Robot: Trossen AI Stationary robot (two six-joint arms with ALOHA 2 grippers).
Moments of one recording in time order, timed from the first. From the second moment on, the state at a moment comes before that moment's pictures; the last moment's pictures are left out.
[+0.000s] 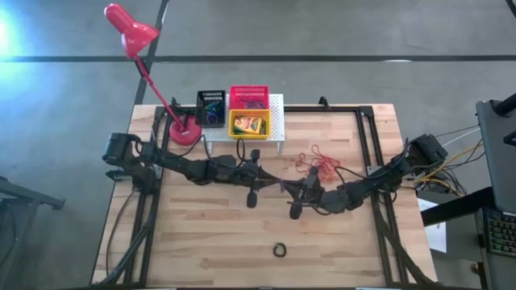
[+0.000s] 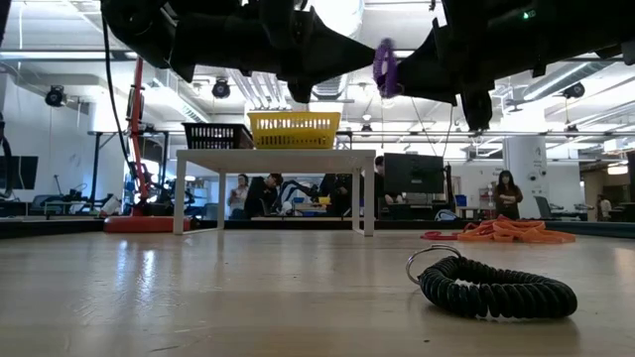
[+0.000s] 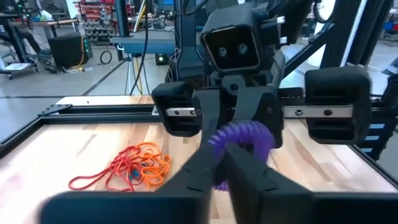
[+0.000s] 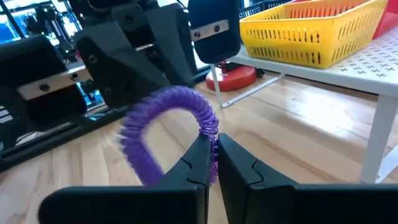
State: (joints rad) left arm -0.06 1.70 0.83 0.74 0.01 0.00; right arm 0.43 1.56 0.57 0.78 0.88 0.46
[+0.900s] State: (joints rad) left arm -0.07 1.53 0.81 0.27 0.05 0.05; right arm 0.41 1.46 0.57 0.34 0.59 0.68
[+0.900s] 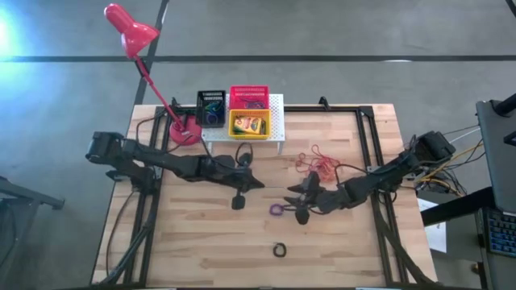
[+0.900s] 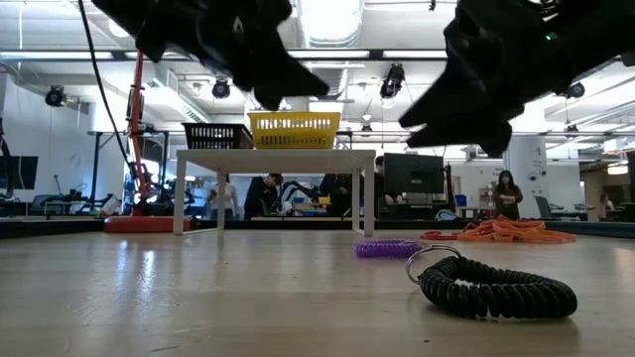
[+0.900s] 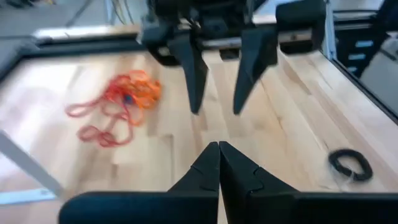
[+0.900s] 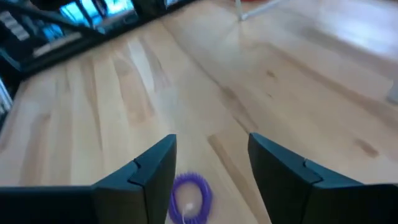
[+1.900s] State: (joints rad) left arm -0.09 2.06 1.06 0.22 0.00 -0.24; right arm 0.69 1.52 0.56 0.19 1.02 1.04
